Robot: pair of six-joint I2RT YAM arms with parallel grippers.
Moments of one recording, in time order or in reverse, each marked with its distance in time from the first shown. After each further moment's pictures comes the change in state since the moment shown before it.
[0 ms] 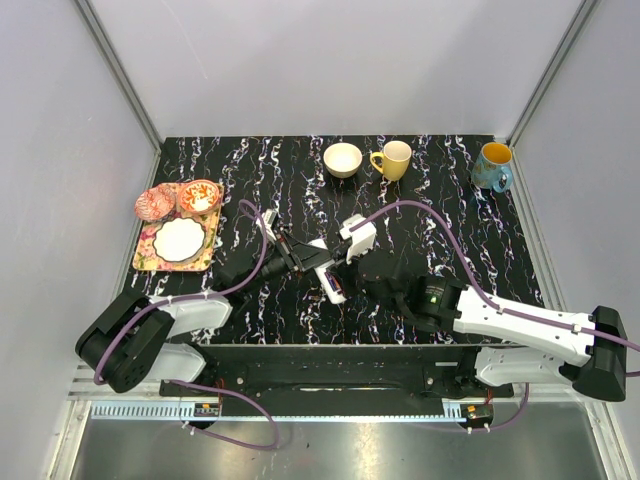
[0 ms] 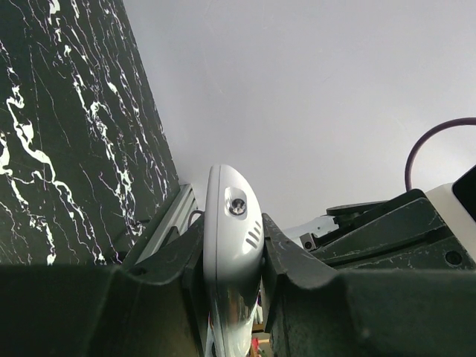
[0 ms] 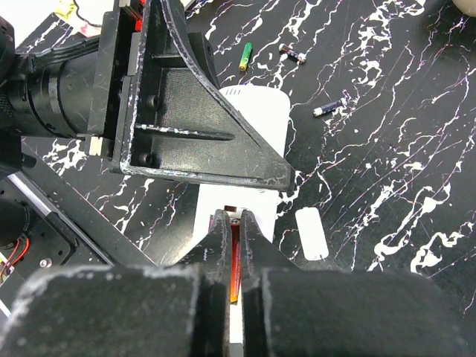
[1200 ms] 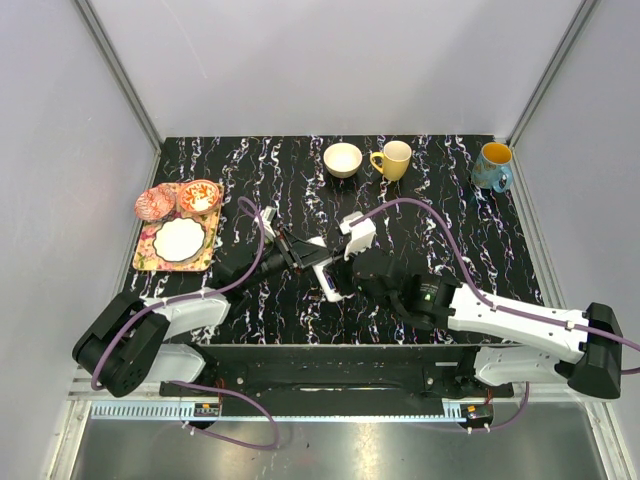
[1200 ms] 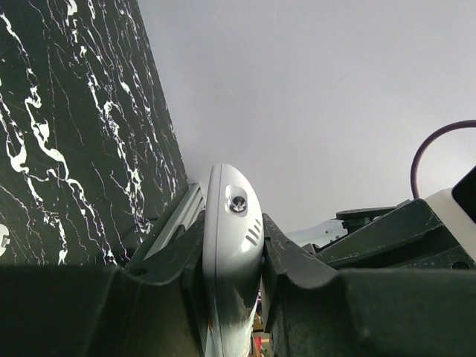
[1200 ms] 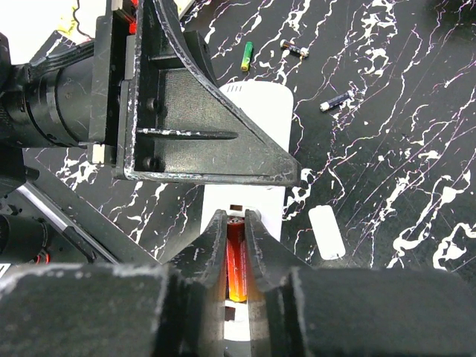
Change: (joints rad) left arm 0.026 -0.027 0.029 -0.101 0.024 0.020; right arm -0.004 0.036 0.017 0.000 0.016 0.087
